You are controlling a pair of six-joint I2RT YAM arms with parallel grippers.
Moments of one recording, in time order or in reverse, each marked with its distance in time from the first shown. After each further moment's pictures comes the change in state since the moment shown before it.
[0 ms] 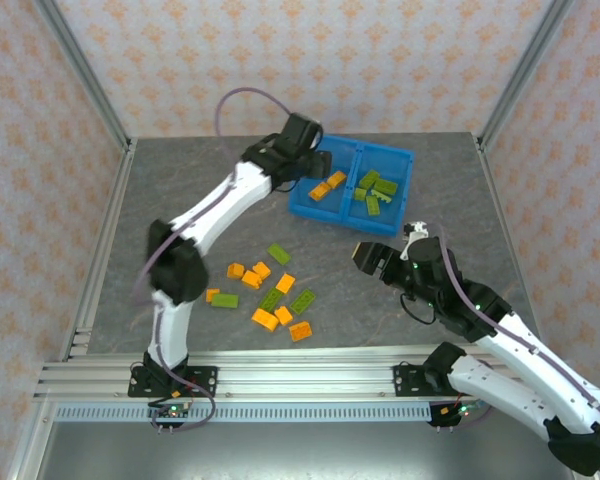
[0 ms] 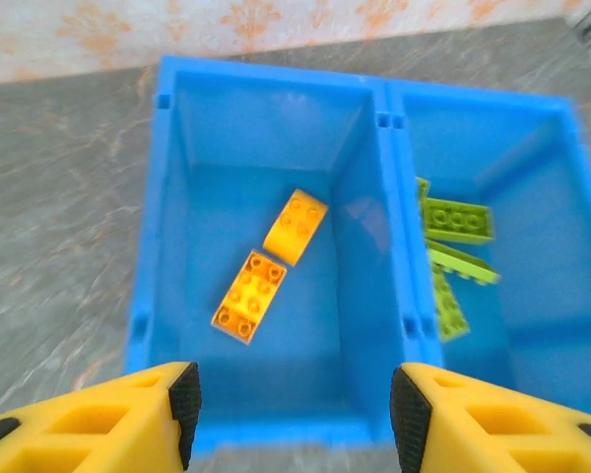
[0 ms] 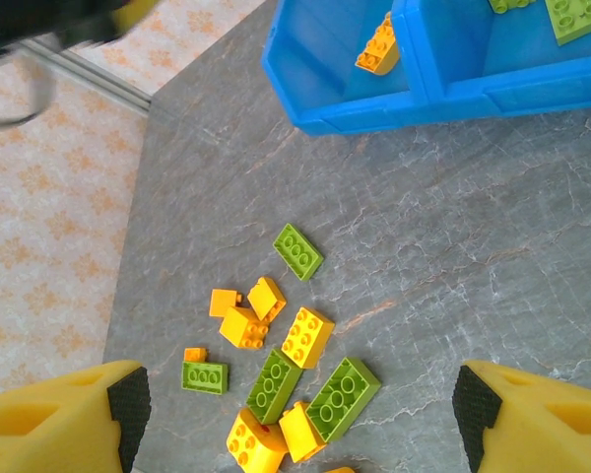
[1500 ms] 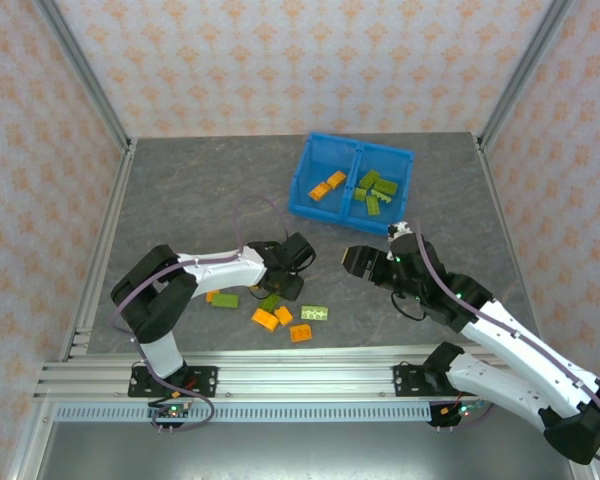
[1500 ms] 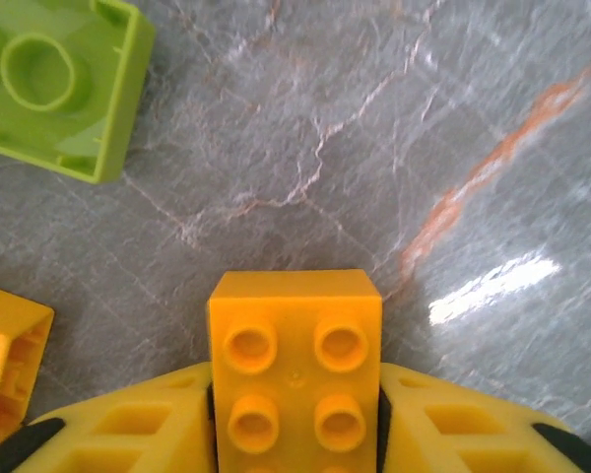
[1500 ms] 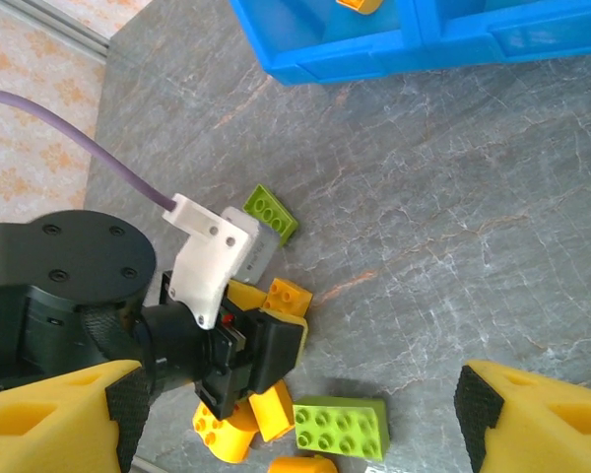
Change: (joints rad) left arm -0.219 -0.138 -0.861 0.129 0.039 -0.021; right arm 0.000 0.101 -0.020 0.014 -0.050 -0.036
